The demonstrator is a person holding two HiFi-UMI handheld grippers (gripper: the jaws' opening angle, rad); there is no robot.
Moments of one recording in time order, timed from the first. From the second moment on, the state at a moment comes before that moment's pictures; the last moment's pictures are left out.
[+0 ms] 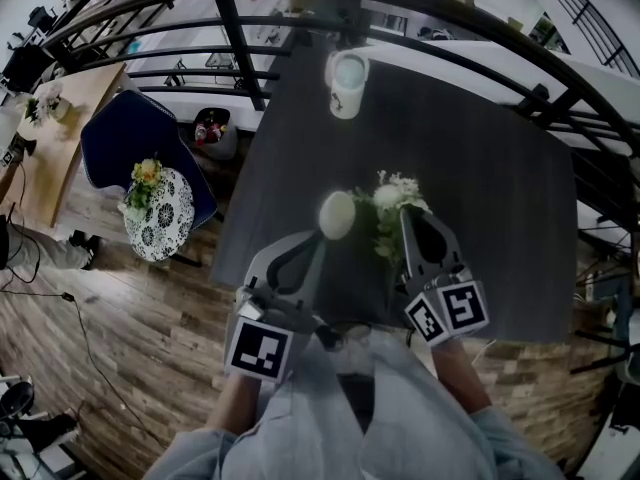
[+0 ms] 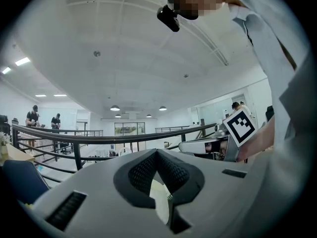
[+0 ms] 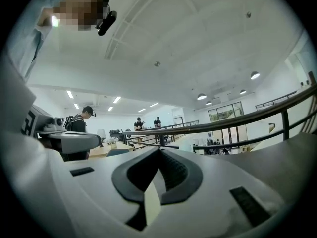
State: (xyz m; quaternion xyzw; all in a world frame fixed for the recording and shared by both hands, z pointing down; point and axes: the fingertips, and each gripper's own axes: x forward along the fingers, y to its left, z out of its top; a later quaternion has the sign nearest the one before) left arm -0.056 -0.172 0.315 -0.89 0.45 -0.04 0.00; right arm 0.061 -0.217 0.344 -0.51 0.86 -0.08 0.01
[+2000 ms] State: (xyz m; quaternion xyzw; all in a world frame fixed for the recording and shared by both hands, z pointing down) left arm -0.072 -0.173 0.312 -0.89 0.46 -0.05 0.01; right arm 0.059 -0.206 0.323 -0.50 0.87 -0.05 0.00
